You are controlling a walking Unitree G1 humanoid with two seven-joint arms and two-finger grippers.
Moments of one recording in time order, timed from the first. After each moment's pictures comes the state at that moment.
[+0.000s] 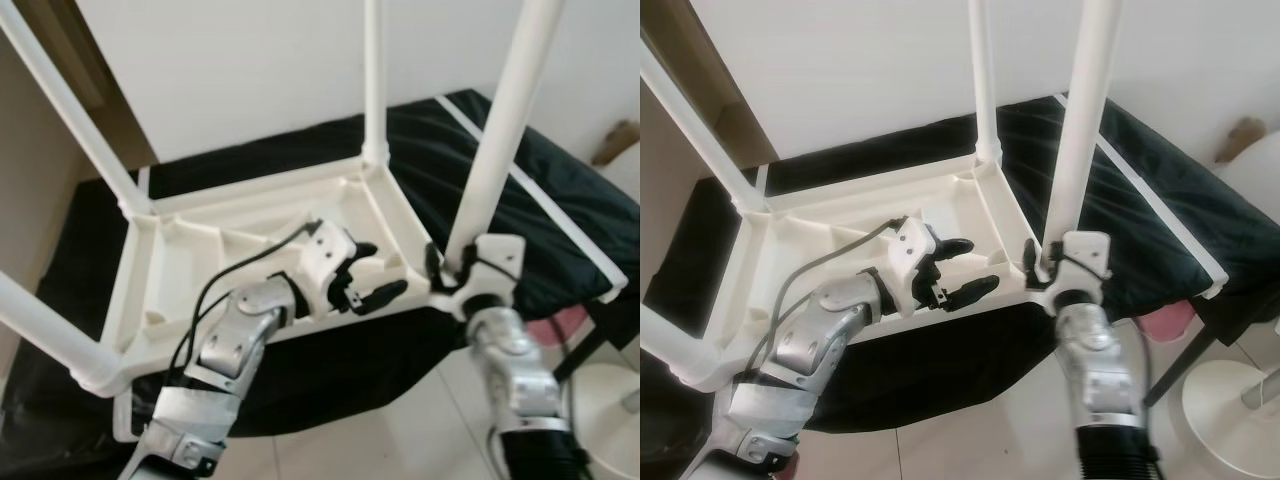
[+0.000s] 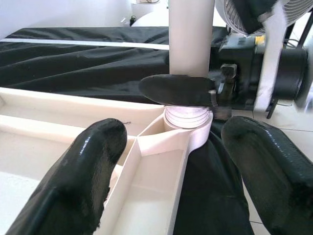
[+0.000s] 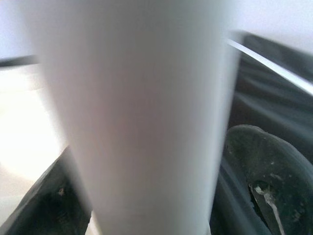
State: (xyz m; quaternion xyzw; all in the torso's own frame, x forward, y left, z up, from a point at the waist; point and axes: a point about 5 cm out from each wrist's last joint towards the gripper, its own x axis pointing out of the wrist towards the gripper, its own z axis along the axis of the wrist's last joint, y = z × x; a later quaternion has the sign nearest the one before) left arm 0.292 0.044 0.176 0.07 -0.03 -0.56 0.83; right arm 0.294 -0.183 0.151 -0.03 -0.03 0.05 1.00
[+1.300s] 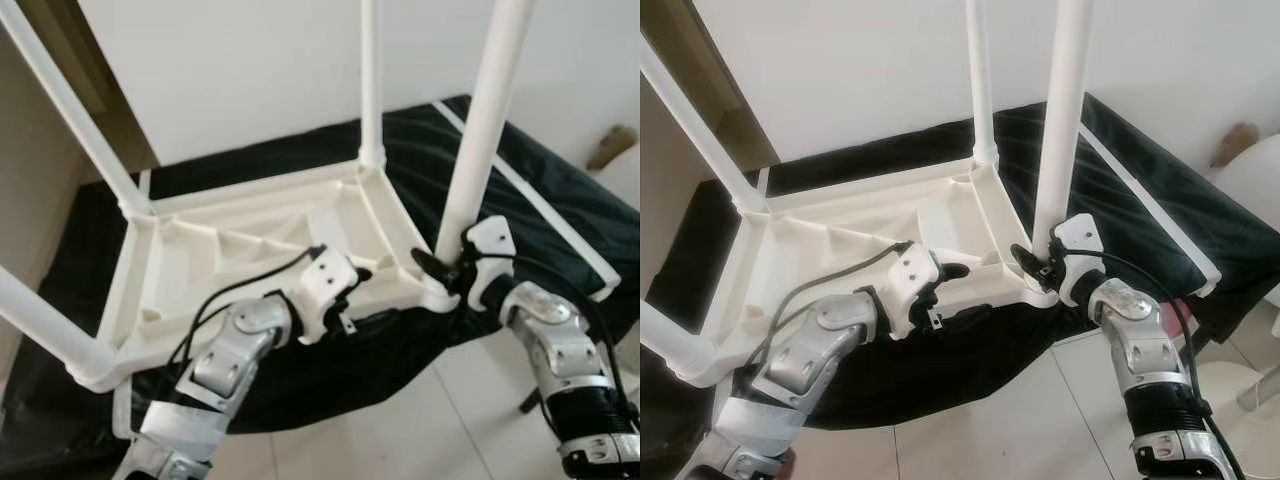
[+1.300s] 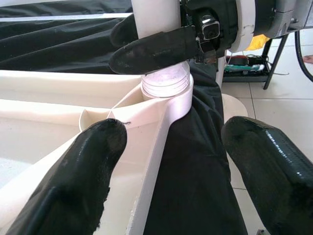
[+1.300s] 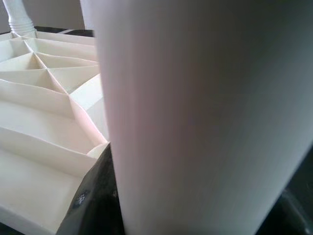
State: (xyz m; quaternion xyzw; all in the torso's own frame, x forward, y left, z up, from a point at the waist) left arm 0.280 0.049 0.156 0.12 0.00 -0.57 0.81; right arm 0.316 -0.183 0.147 -0.10 0.01 0.26 0.96
